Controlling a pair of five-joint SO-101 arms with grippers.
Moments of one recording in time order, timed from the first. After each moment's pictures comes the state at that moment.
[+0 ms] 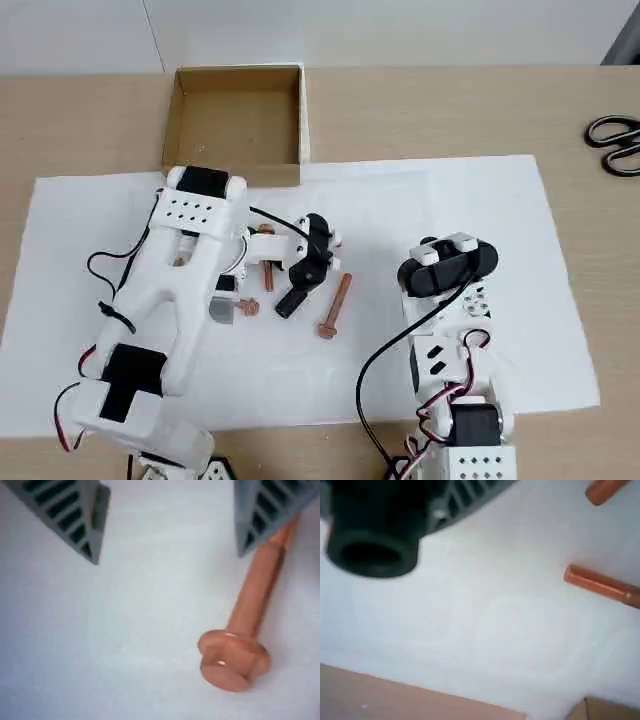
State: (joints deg) left arm 8.1 6.3 7.9 98.2 -76.5; right arm -5.1 -102.6 96.1 34.4 9.0
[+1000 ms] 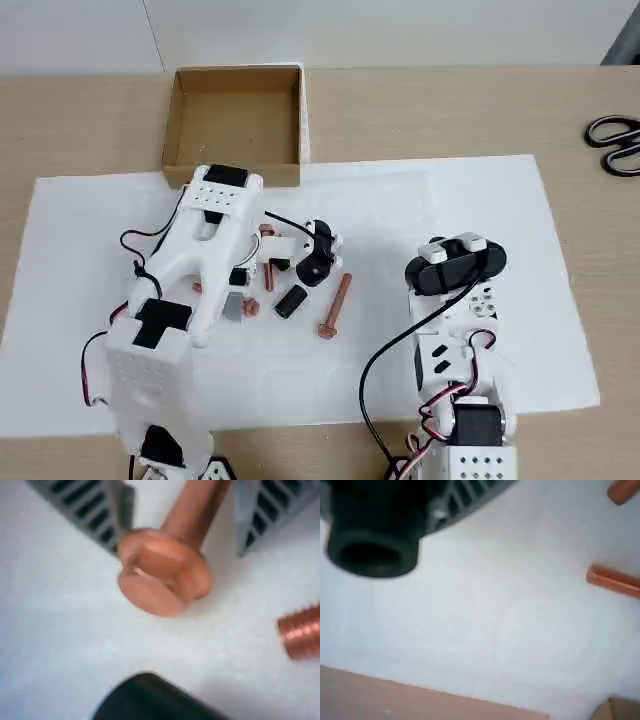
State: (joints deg) left arm 8.1 26.5 -1.3 96.1 -76.5; right arm -2.8 -102.6 96.1 34.4 9.0
